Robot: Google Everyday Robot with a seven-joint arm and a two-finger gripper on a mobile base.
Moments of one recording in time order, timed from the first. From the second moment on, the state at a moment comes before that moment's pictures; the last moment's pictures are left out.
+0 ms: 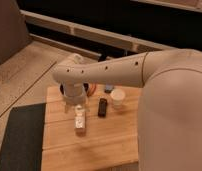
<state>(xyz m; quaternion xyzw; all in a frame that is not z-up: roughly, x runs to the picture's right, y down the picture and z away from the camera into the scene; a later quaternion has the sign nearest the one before) -0.108 0.103 0.703 -0.26 0.23 0.64 0.68</state>
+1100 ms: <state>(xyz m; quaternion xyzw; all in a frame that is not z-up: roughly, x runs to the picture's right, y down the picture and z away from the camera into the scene) -0.054 0.086 0.772 -0.31 0.13 0.71 0.62</state>
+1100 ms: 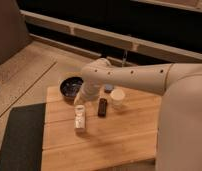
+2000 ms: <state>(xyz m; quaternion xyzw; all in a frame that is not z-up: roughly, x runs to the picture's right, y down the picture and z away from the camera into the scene) 0.000 0.095 0.826 -0.27 0.24 0.62 0.70</state>
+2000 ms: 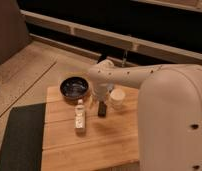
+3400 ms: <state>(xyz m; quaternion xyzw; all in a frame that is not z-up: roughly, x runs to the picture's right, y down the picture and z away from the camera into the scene) 0.027 0.094 0.841 -0.24 0.26 0.65 0.67</state>
